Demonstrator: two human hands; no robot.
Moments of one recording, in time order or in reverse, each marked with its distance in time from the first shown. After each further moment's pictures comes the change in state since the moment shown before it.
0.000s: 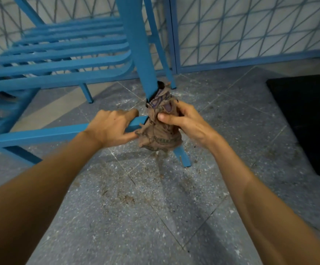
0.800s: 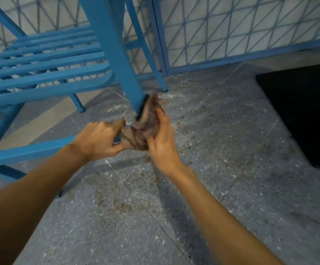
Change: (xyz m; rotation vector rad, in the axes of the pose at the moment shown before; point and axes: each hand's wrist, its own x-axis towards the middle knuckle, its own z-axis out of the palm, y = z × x) left_hand -0.002 0.006 -0.007 -0.091 0.016 0.105; right_hand -0.009 0.042 0.058 -0.402 0.521 -0.359
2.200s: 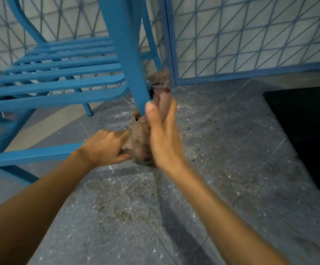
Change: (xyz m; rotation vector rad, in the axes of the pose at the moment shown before) left_hand -0.005 -0.012 0.005 0.005 0.115 0.125; right_hand 0.032 -0.075 -0.012 0.224 -0.101 0.239
